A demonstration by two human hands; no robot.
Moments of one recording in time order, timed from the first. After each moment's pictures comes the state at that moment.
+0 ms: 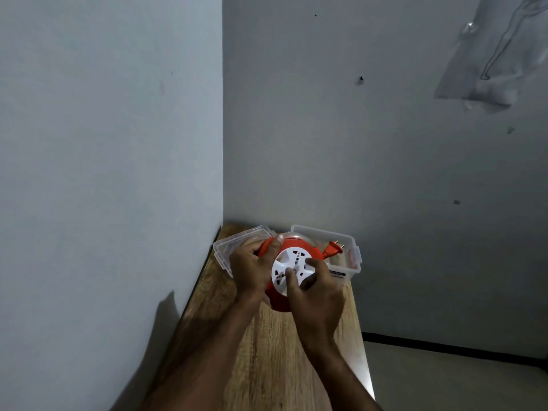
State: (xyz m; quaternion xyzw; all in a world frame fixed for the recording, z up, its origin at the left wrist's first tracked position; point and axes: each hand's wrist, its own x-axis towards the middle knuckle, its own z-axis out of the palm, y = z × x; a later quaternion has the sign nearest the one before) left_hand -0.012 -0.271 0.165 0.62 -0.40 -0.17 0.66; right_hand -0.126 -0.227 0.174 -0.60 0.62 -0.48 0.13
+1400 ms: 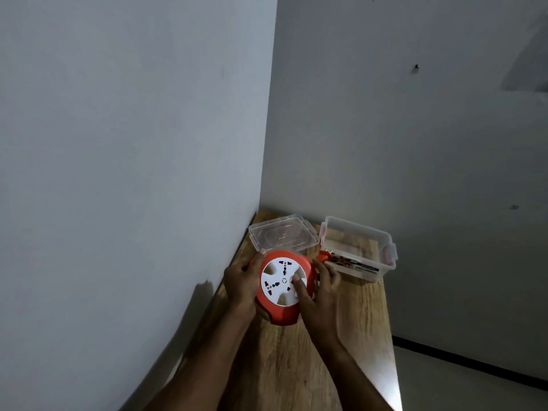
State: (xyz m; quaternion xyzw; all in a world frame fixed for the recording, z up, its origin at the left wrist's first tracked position) left_hand 0.047 -0.205 0.103 0.70 -0.17 -0.35 0.60; right_hand -0.108 -0.224 0.089 -0.63 0.49 -0.47 0.38
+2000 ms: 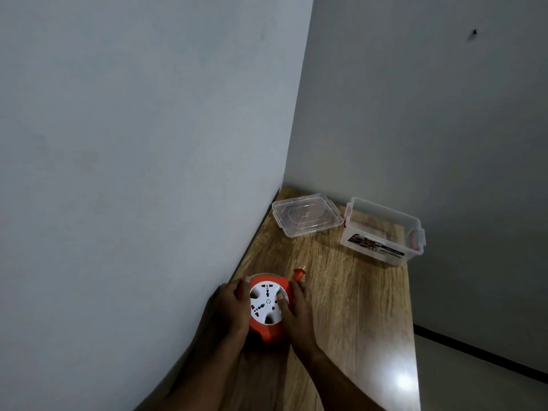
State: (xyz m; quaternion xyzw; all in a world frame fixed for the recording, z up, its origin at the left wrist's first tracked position) left_hand 0.064 -0.108 0.024 0.84 -0.22 -0.20 0.45; right_hand -0.069 -0.161 -0.005 -0.66 0.48 -0.34 0.47
